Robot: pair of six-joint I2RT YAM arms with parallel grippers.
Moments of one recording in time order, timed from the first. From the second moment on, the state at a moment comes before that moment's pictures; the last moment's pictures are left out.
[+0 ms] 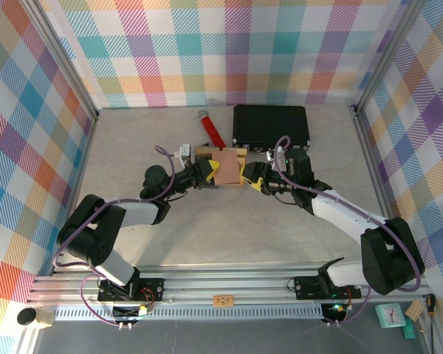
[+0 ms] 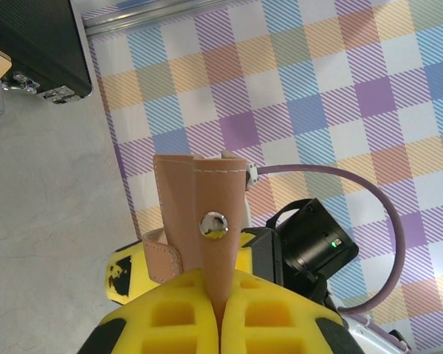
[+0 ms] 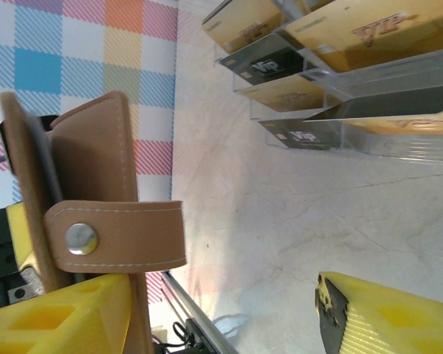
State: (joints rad) left arm -0.43 1.58 0.56 1.18 0.70 -1.41; right arm 0.45 1.33 0.74 0.12 -0.64 1.00
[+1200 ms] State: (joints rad) left arm -0.44 1.61 0.57 1.18 0.70 -1.41; right arm 0.47 1.43 0.72 0.42 -0.72 1.14
